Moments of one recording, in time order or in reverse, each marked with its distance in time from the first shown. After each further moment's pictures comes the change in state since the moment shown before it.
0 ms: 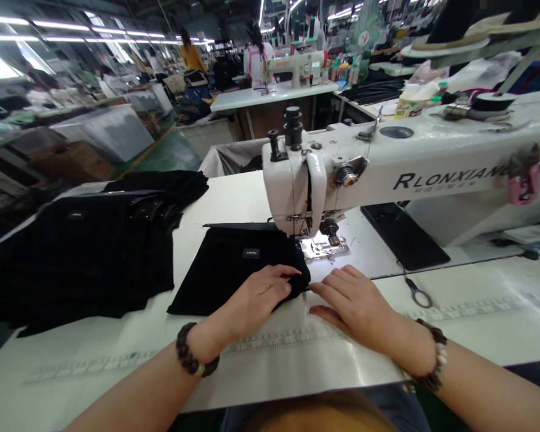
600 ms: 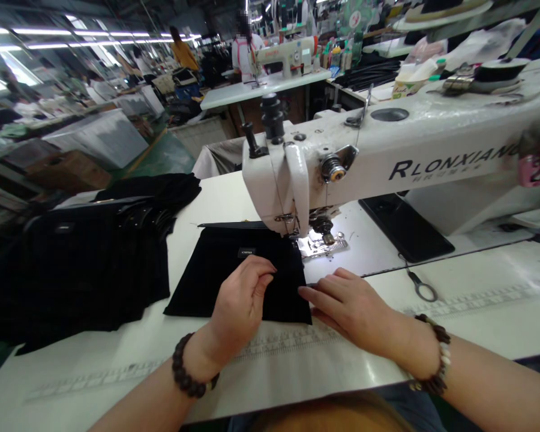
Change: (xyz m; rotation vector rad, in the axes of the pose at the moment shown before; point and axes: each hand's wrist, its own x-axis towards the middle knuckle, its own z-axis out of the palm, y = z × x) left_hand -0.006 -0.004 0.001 0.381 0.533 0.376; right_hand 0.000 -0.001 0.006 0.037 -0.092 0.013
